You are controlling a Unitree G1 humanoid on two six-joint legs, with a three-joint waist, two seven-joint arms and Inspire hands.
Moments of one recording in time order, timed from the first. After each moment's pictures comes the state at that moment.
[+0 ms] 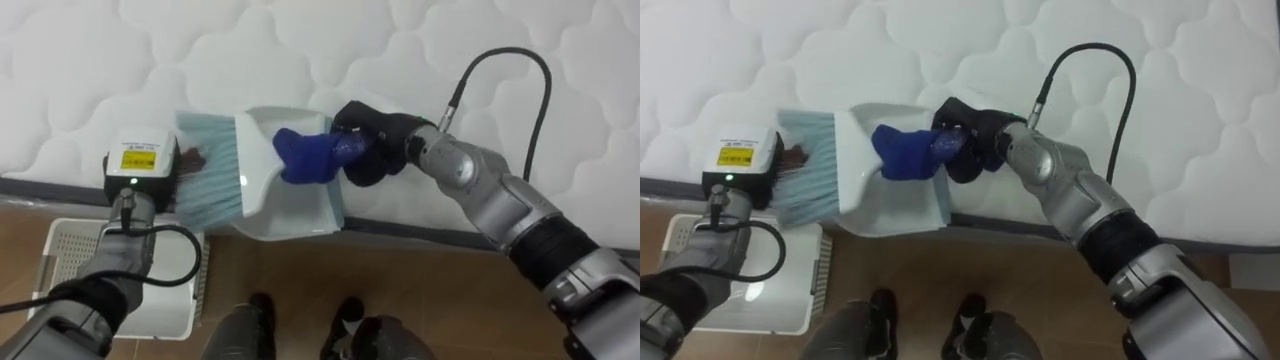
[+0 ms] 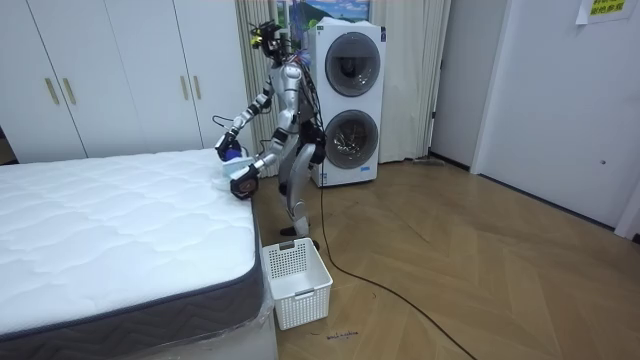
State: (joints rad) left arm -0.55 0.41 -0.51 1.12 0.93 0.15 0.59; right arm -0.67 -0.41 0.61 0.55 -0.27 0.06 0.22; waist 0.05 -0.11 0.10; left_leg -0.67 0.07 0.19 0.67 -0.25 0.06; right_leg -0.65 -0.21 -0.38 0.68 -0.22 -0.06
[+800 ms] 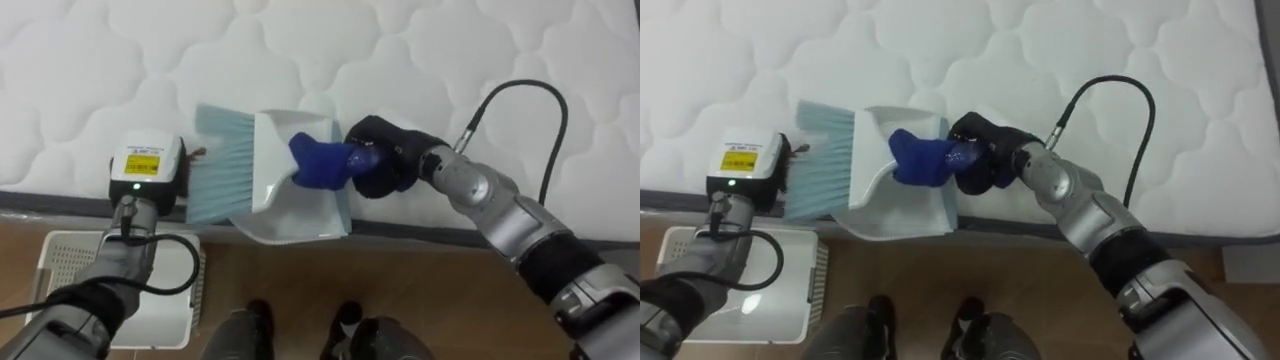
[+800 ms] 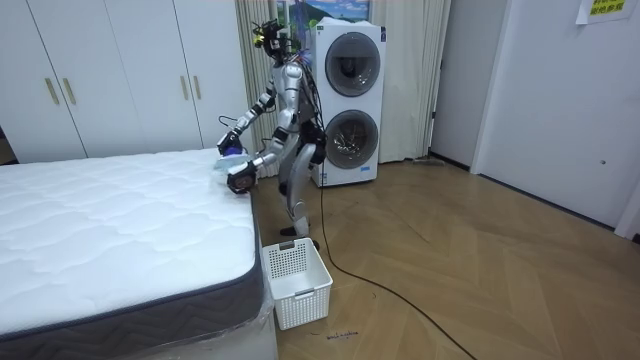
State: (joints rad) left arm -0.54 0.42 -0.51 1.14 0.93 0.04 0.71; right arm -0.60 -0.42 0.53 0.65 -0.14 -0.06 0.12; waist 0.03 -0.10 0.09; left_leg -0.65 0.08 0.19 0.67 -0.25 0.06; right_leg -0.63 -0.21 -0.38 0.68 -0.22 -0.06
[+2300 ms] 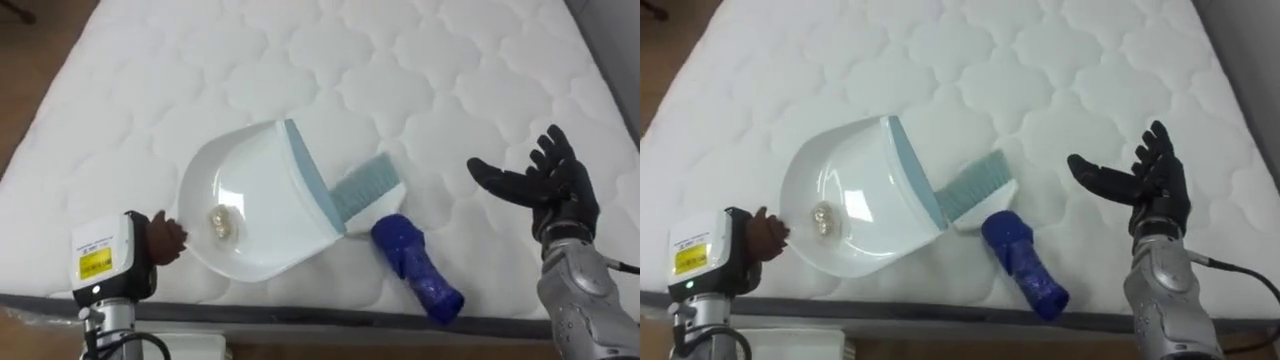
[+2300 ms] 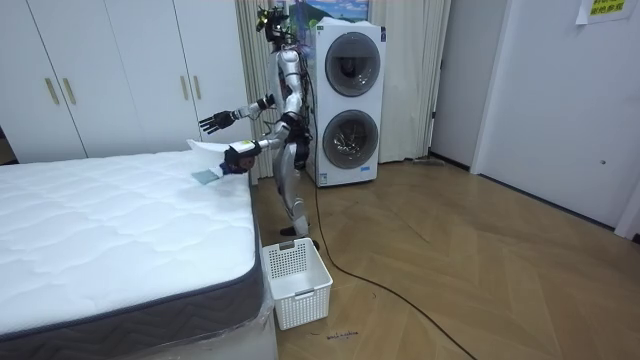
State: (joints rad) left arm -0.06 0.33 -0.08 0.87 0.93 -0.07 0.82; right arm -0.11 -0.38 0.00 0.44 0.54 -0.15 -0.24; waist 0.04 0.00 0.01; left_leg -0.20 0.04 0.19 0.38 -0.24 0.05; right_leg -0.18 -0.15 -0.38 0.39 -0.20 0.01
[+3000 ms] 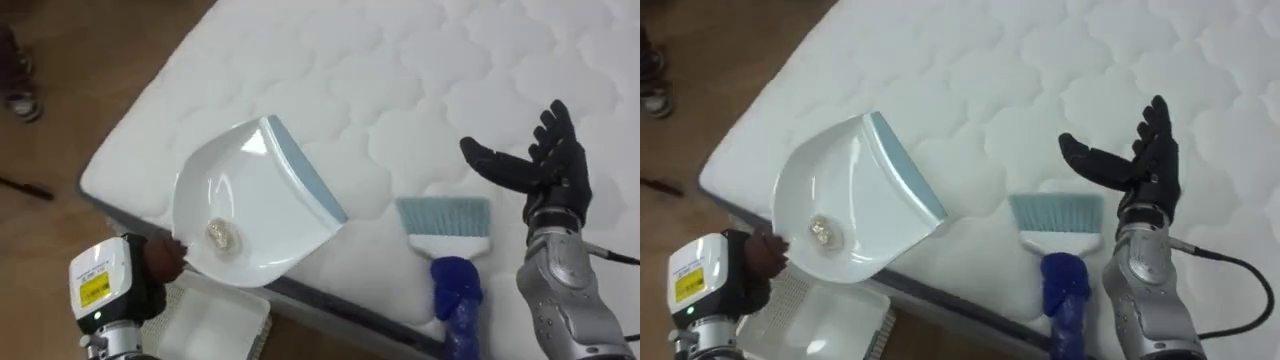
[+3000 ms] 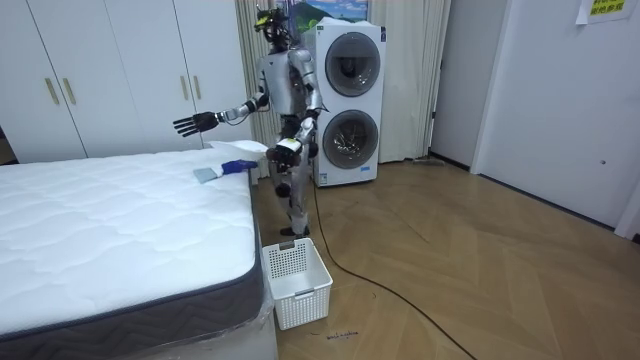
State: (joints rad) left arm 0.05 0.26 -0.04 0.74 0.84 -0.09 0.76; right arm -0.12 -0.35 0.05 0.35 0.46 -0.22 -0.40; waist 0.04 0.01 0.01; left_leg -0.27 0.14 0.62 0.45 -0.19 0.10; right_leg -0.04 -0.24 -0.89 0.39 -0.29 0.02
